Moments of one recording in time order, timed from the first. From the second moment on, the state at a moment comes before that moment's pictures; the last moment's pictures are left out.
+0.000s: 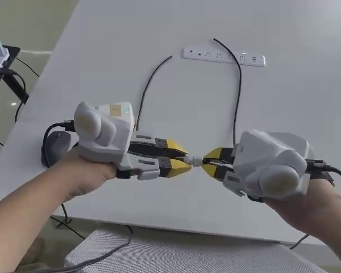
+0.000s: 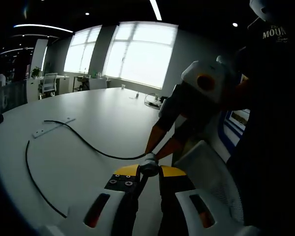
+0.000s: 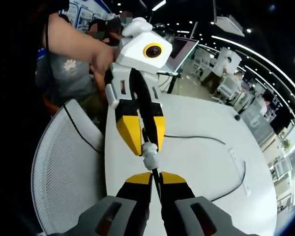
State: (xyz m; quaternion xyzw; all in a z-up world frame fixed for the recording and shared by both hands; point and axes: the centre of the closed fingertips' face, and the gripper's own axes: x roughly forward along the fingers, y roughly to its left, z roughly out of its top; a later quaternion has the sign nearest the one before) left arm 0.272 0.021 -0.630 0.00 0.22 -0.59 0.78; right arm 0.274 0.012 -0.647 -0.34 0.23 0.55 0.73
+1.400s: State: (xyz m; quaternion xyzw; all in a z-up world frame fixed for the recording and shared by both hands) left arm 0.267 0.018 -0.634 0.01 0.21 -0.60 0.77; right arm 0.282 -0.034 -0.683 -0.16 0.37 0.43 0.81
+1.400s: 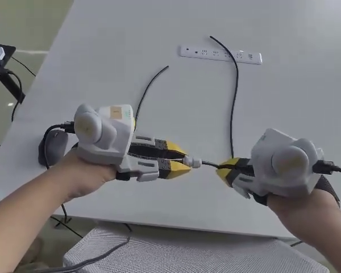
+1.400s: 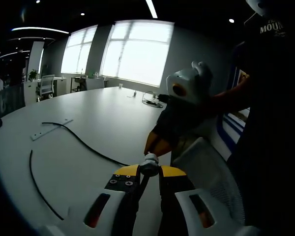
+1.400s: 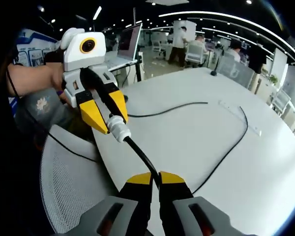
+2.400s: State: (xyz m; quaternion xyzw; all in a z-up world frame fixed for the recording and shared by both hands) left arm 0.271 0.019 -0.635 0.01 0.22 -0.60 0.77; right arm 0.277 -0.050 -0.693 -0.11 0.38 0.42 0.82
